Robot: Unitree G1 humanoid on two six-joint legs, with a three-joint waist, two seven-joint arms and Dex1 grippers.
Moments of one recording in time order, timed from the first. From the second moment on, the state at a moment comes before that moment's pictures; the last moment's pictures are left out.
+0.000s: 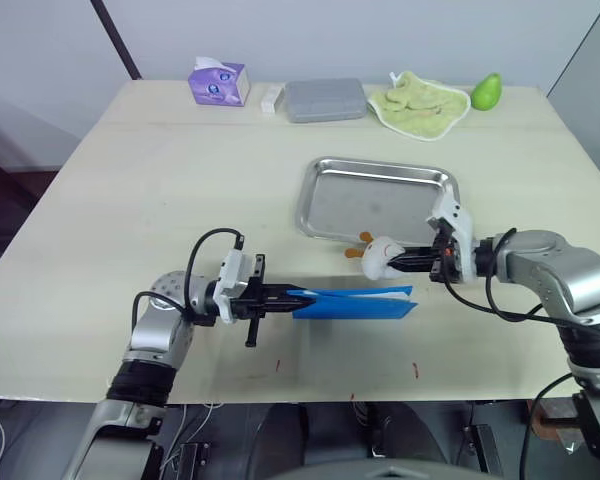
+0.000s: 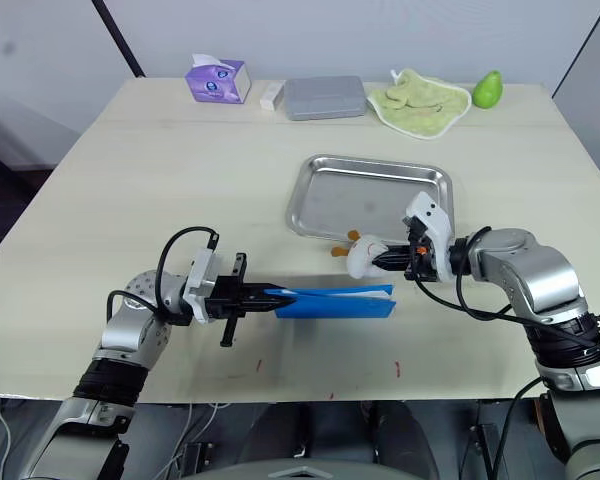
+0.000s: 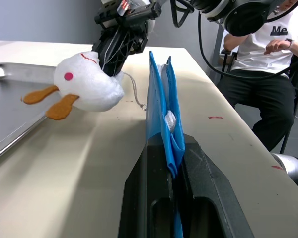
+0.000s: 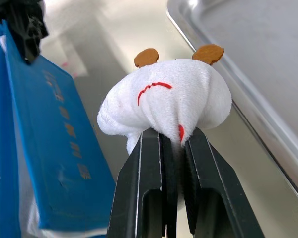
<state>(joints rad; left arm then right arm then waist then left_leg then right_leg) -0.30 0.56 -0.08 0.18 -0.49 -0.05 -1.51 -0.52 -0.67 0.09 -0.19 0.48 0.96 0.96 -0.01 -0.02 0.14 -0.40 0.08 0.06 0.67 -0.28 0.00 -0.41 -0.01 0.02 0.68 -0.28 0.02</state>
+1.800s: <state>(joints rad) -0.33 0.56 -0.08 0.22 -0.46 -0.08 -1.50 -0.44 -0.82 -0.31 -0.49 1.00 1.15 0.68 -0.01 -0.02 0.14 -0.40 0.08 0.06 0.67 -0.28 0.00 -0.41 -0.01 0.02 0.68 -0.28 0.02</state>
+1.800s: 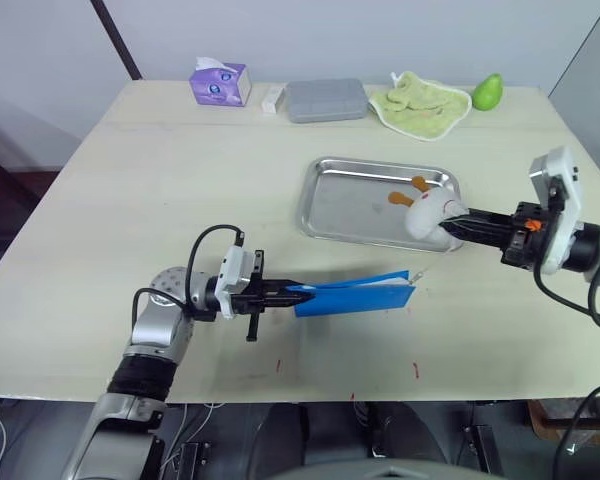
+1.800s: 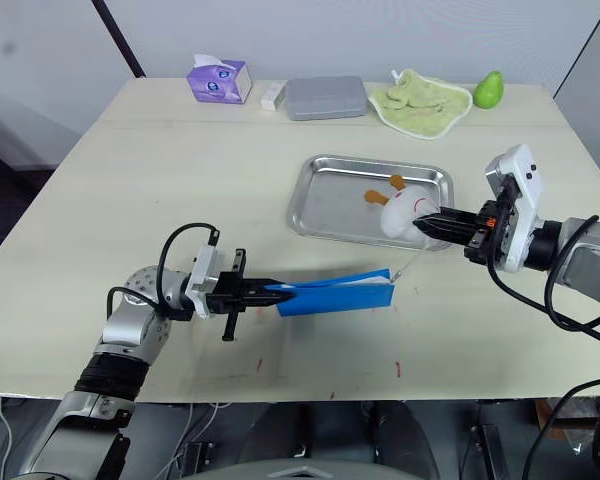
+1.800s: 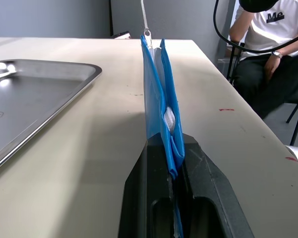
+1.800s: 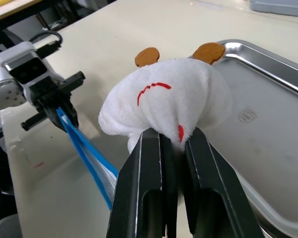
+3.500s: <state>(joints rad) -0.34 0.56 -0.09 0.20 -0.42 -0.08 -1.46 -0.76 -0.21 0.17 -0.35 0.85 1.11 0.45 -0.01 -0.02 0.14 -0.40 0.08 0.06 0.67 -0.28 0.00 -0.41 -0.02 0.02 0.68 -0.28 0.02</state>
